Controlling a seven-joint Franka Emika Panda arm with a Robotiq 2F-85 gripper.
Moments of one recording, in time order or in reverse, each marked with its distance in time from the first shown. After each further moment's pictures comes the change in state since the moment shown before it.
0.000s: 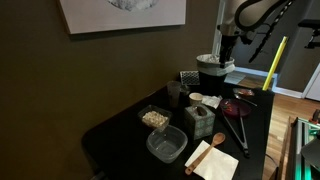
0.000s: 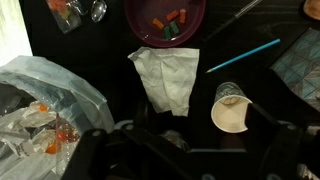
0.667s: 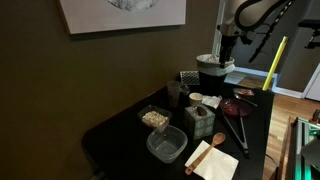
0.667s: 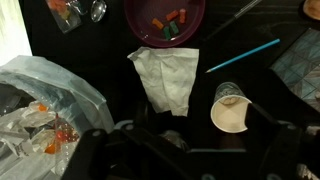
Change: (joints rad) arm 0.002 0.000 0.001 -0.001 0.000 0.000 0.002
